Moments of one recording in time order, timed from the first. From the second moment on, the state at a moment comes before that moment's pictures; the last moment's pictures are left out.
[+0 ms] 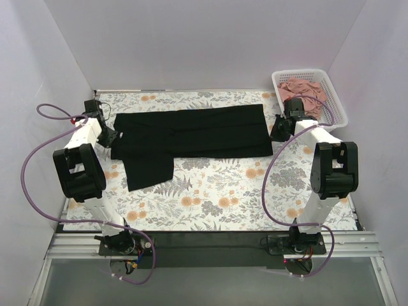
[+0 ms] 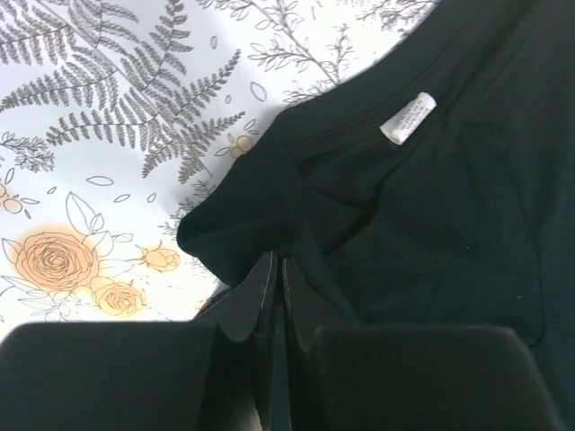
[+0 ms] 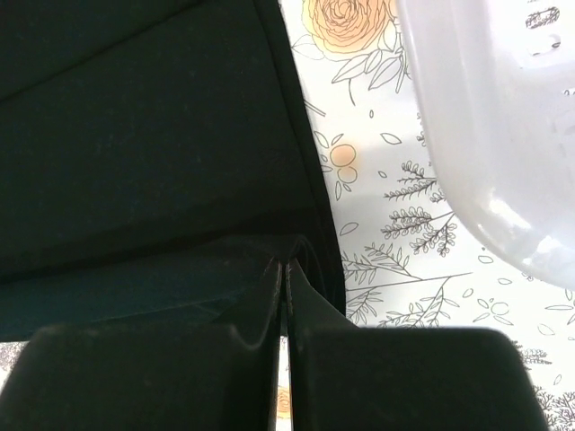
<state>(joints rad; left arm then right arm) 0.25 1.83 1.38 -0.71 -0.16 -0.77 0.07 1.79 1.24 -0.43 -0.10 0.36</state>
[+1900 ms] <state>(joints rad) 0.24 1.96 1.48 -0.58 -0.13 -0.74 0.08 1.96 1.37 -0.32 -0.09 0.31</state>
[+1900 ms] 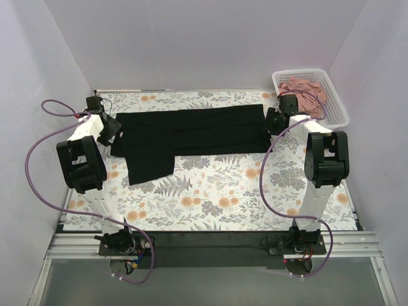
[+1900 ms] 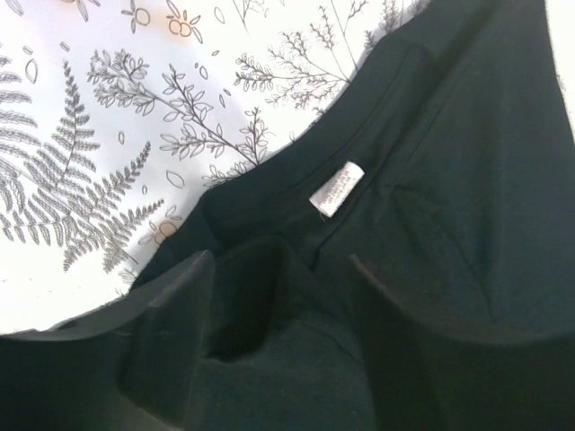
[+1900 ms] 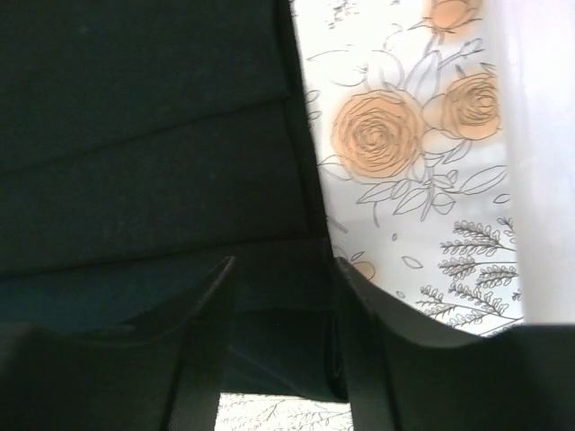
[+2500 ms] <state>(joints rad) 0.07 1.35 0.83 -0.55 -0.18 -0.74 0.52 1.71 1.24 -0.22 -0.18 0.30</state>
